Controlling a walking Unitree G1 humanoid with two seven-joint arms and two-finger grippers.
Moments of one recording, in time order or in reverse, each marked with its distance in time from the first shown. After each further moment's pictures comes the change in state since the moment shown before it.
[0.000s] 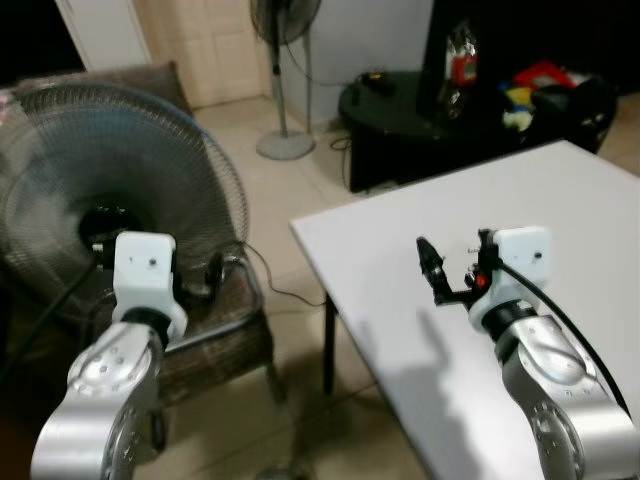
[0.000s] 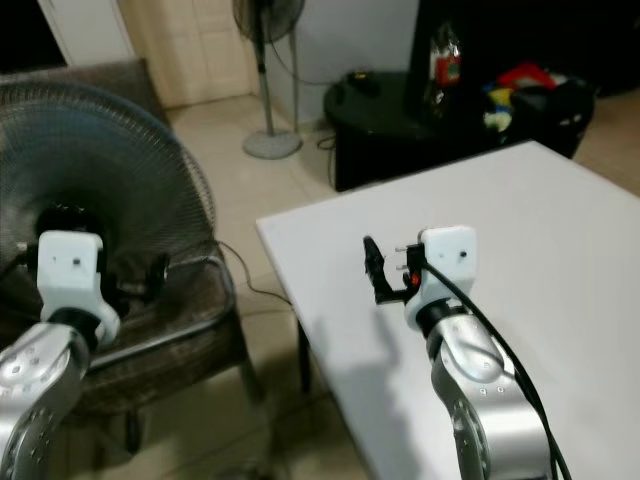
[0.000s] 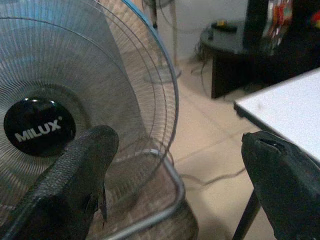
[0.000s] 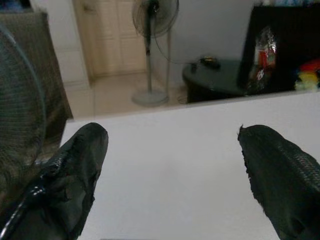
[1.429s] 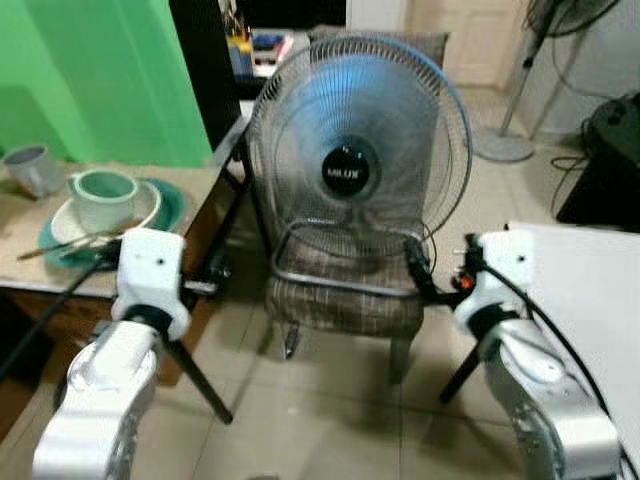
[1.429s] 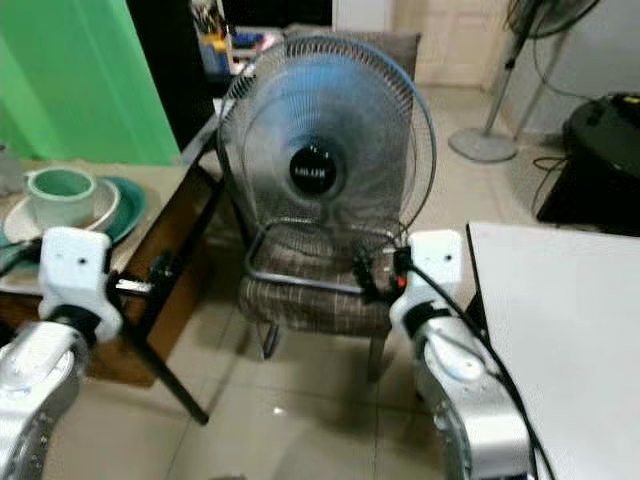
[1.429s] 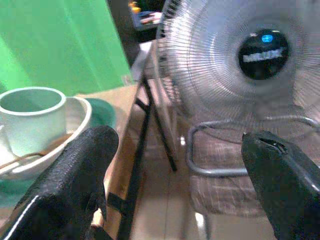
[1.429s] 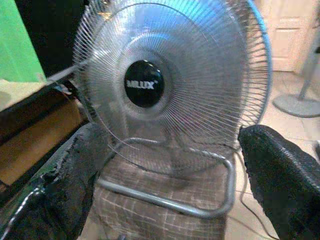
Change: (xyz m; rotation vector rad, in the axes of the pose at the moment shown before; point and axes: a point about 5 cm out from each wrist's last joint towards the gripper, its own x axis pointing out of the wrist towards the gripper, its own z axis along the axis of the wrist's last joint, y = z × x) left arm -0.005 -0.007 -0.001 0.111 -0.035 -0.047; right arm 0.003 0.003 -0.006 0.015 -0.001 -0.016
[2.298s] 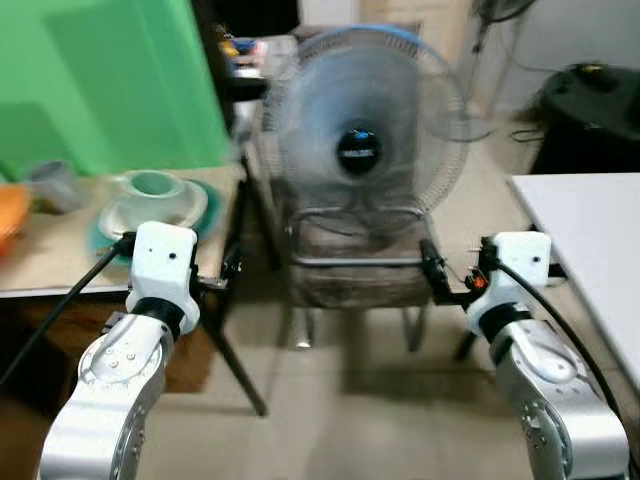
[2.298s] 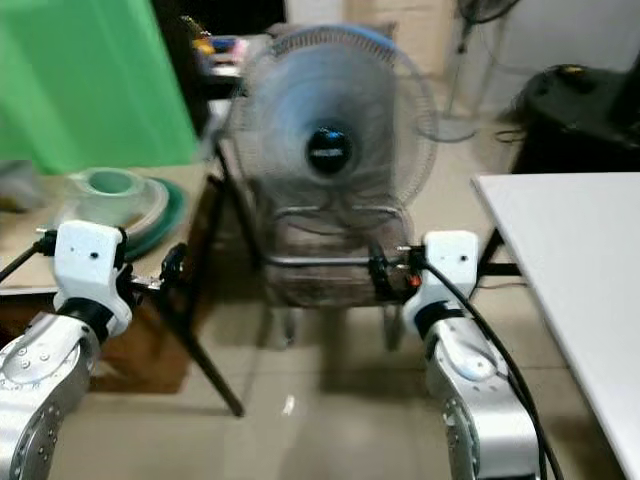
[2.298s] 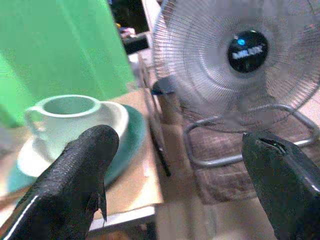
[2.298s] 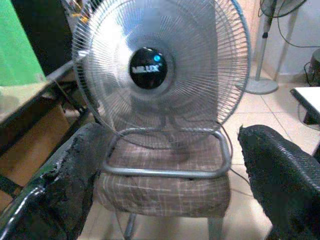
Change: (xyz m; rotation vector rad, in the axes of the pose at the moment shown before) left arm 0.004 -0.001 0.007 0.009 -0.034 -0.025; right arm 0.000 -0.002 -0.001 0.040 0.013 -0.025
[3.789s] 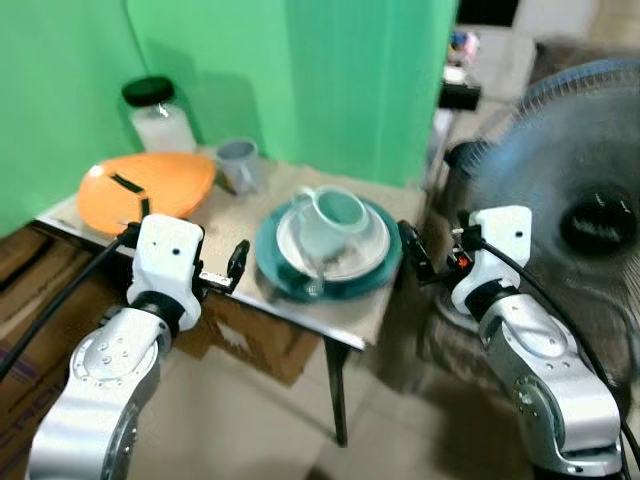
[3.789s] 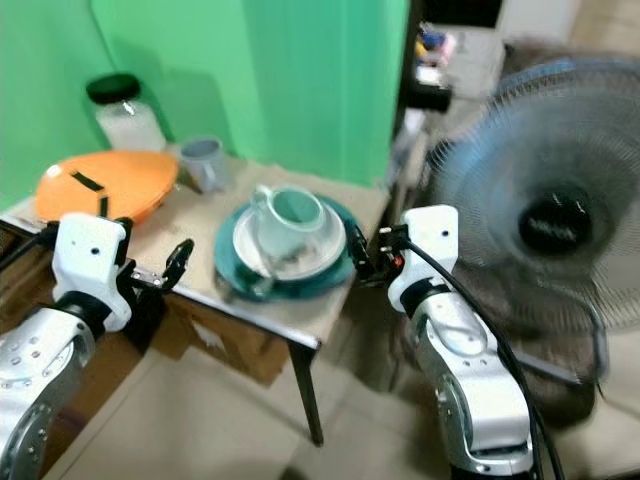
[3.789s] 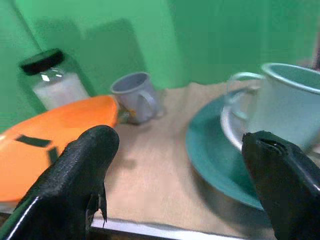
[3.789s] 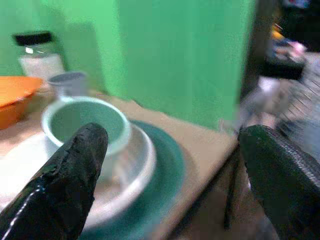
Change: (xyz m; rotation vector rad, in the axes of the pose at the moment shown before) left arm -0.002 -0.001 0.011 0.047 -0.033 -0.082; right arm 0.016 0.017 0.023 -0.066 -0.072 0.173
